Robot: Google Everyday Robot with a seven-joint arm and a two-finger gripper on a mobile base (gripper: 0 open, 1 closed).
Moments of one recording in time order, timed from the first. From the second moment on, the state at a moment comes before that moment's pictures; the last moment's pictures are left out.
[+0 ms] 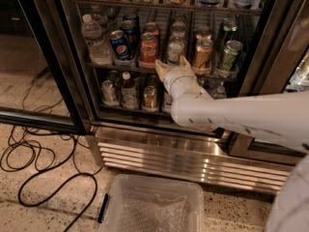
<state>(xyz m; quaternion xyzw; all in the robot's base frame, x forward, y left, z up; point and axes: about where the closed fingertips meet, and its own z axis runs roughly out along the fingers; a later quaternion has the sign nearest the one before) 0.747 -0.067 0.837 -0.09 0.72 0.04 0.69</state>
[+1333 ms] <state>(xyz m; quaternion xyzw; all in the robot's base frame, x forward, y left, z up) 0.698 -0.068 0.837 -0.06 0.72 0.04 0.69</state>
